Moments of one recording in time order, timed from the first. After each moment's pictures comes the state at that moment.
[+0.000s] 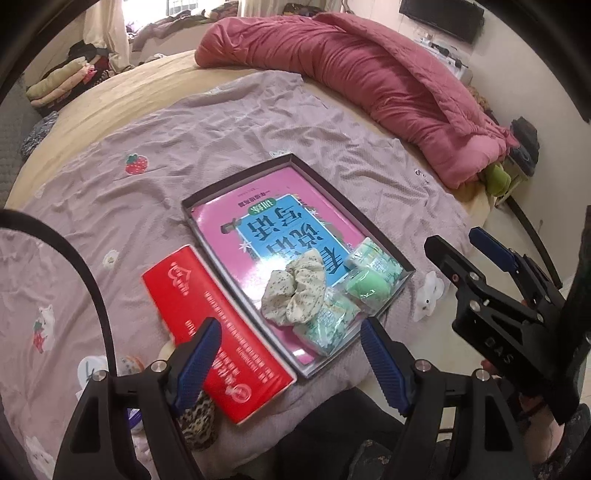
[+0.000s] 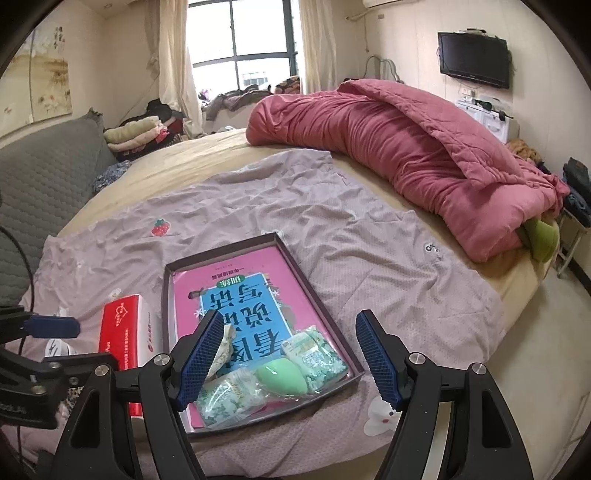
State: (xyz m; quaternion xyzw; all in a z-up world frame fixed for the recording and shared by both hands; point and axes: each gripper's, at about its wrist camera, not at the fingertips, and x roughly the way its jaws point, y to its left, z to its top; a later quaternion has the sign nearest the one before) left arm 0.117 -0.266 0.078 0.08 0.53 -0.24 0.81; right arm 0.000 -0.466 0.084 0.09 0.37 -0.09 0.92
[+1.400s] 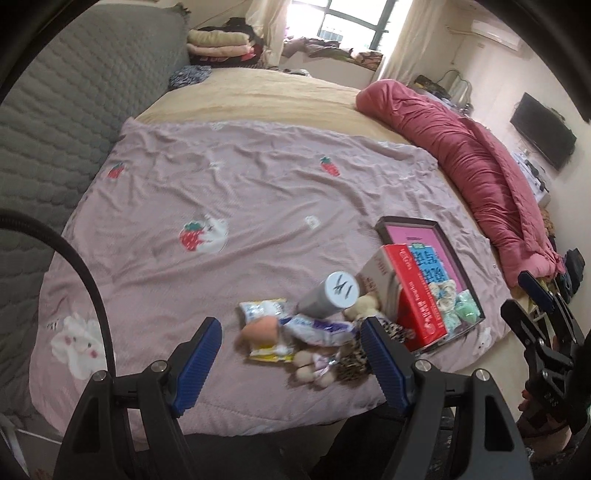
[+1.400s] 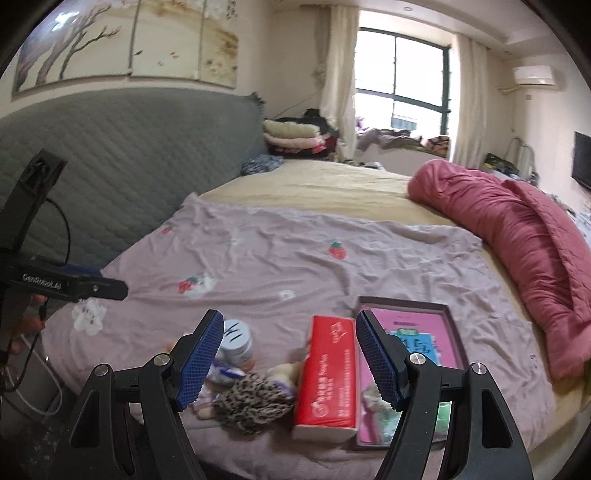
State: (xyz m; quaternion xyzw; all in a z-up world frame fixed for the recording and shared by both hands) left arm 0.044 0.042 0.116 -0.09 0.48 -0.06 0.87; right arm -0.038 -0.245 0.158 -0.05 0.30 0.18 0.93
